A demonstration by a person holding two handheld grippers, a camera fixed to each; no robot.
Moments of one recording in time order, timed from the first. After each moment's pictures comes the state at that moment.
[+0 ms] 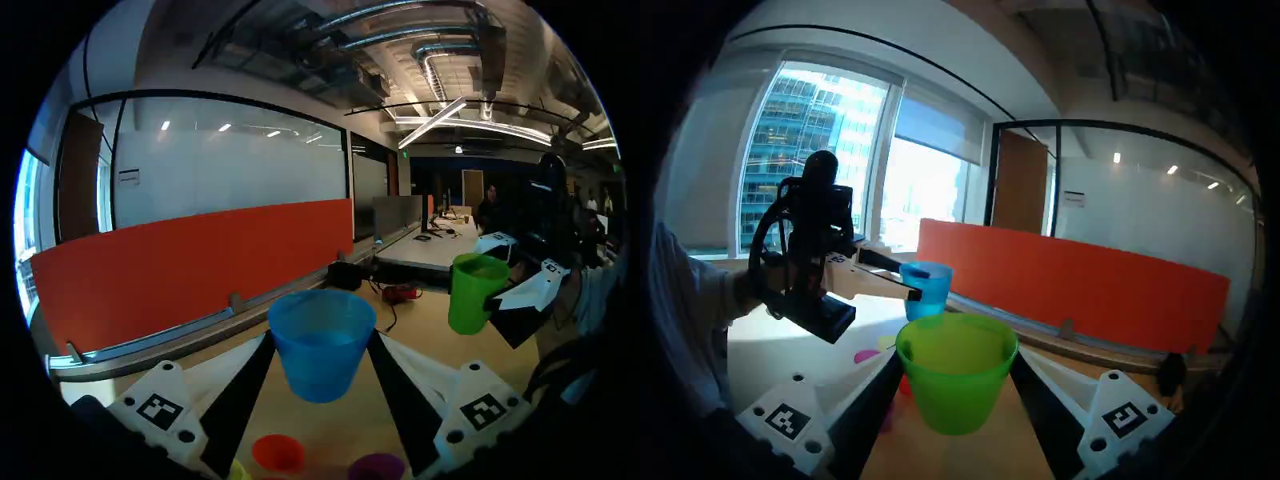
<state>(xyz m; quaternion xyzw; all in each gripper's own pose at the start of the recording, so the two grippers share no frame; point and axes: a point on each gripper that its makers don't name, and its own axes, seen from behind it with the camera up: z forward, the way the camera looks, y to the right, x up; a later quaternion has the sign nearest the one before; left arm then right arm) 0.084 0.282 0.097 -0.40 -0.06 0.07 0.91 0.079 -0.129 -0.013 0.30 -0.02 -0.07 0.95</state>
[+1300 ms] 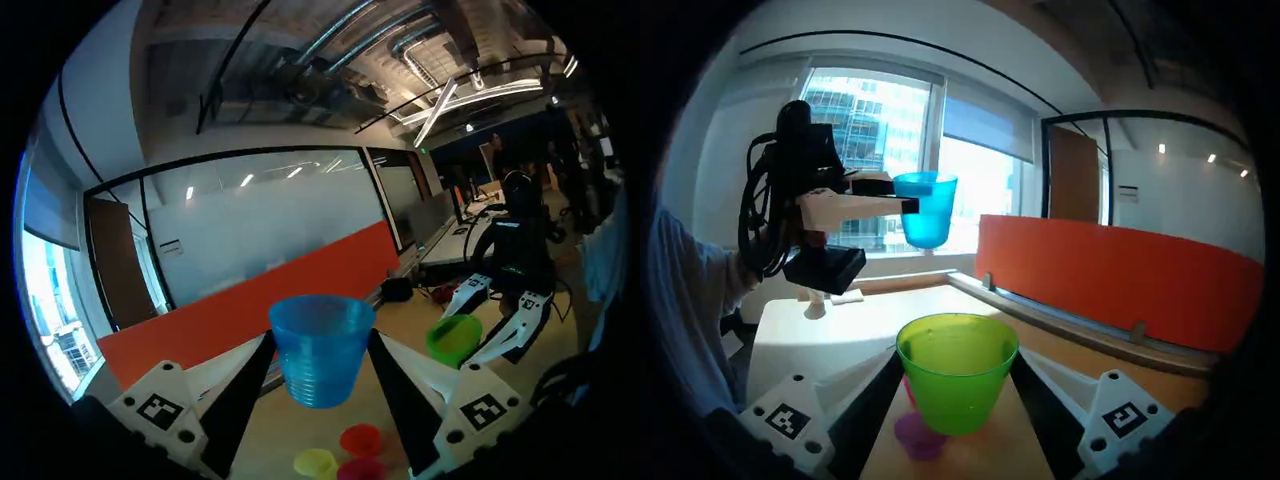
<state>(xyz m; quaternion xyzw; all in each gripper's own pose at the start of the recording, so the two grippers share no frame) 0.164 0.191 0.039 -0.31 0.05 0.18 0.93 0.040 -0.240 0.008 0.42 -0.03 -0.06 0.91</state>
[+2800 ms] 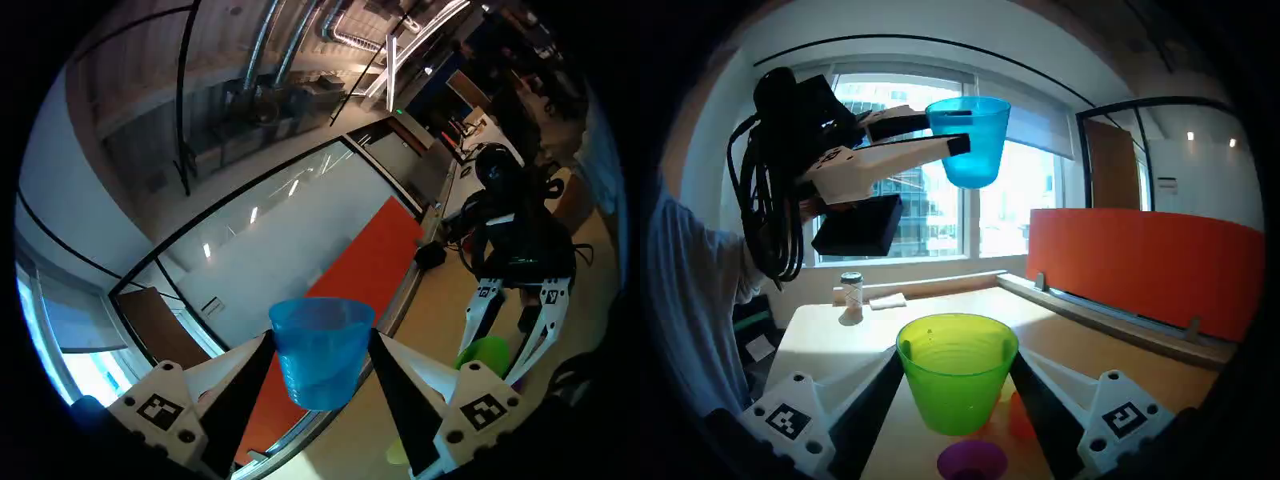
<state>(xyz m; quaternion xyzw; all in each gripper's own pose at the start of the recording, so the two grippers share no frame) 0.198 0.183 0.021 -0.24 0.13 0.38 0.88 0.010 -0.321 0.011 0.50 -0.03 -0.04 0.87</state>
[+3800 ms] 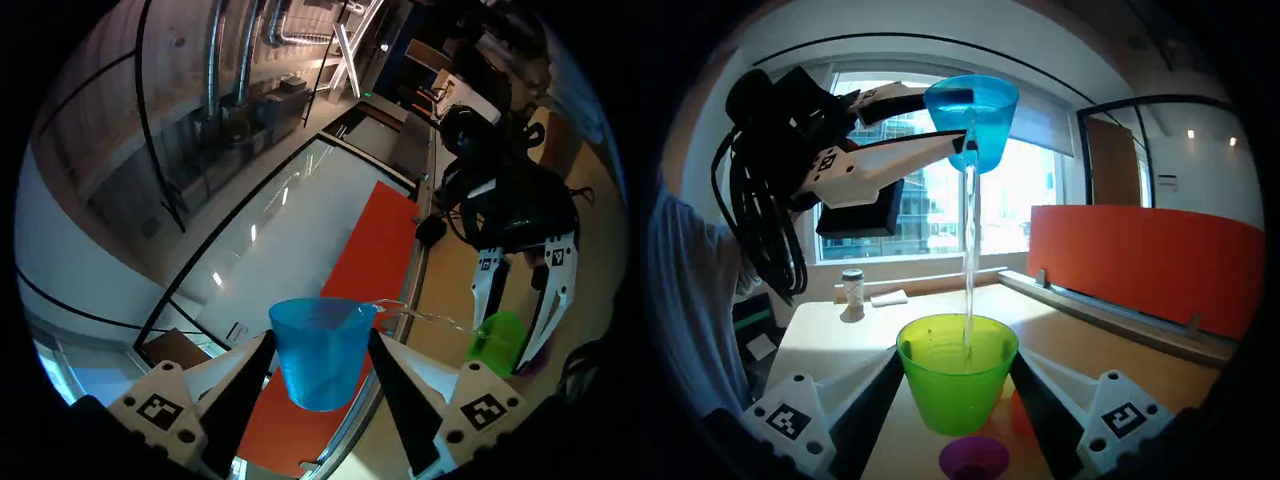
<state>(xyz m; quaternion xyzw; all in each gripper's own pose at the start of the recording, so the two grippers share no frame) 0.200 0.202 0.018 -0.22 0.17 0.49 0.83 0.005 -0.319 0.011 0.50 -0.04 -0.04 0.86</state>
